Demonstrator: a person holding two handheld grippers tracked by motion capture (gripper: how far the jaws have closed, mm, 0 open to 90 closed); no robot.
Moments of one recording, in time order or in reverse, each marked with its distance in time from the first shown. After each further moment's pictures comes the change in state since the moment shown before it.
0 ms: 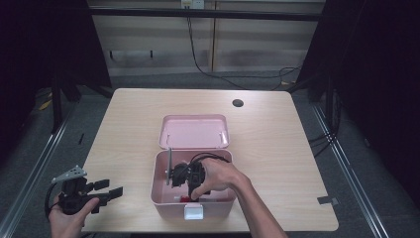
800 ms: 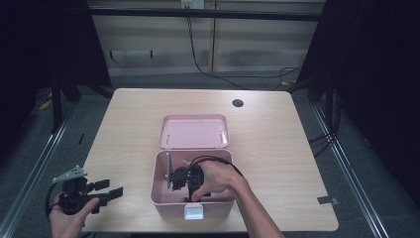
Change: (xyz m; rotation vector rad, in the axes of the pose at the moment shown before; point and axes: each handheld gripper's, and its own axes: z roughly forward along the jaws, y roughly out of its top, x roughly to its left) left arm 0.000 0.000 0.001 0.002 0.001 -0.007; right arm -0.005 0.001 0.016 0.065 -0.010 0.014
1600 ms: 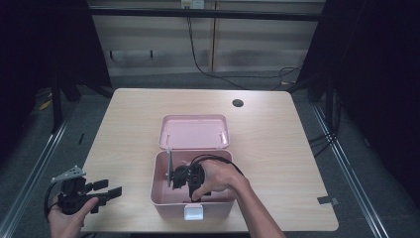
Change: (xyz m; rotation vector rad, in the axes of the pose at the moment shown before) left arm 0.003 -0.001 -0.001 0.000 0.011 -0.007; right arm 0.000 -0.002 -0.007 -0.007 -0.013 0.008
